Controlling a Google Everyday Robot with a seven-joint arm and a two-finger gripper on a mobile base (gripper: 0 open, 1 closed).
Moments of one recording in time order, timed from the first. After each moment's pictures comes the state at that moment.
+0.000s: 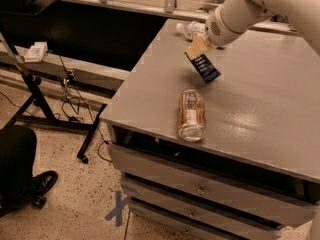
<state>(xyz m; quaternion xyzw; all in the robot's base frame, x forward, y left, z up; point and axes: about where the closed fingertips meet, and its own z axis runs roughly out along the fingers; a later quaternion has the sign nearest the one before) 0.690 -0.122 0.899 -0.31 0.90 0.11 0.29</state>
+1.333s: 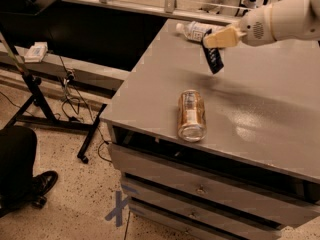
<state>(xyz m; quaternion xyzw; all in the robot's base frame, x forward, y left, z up) 0.674 -0.159 0.949 -0.35 0.79 0.24 0.44</state>
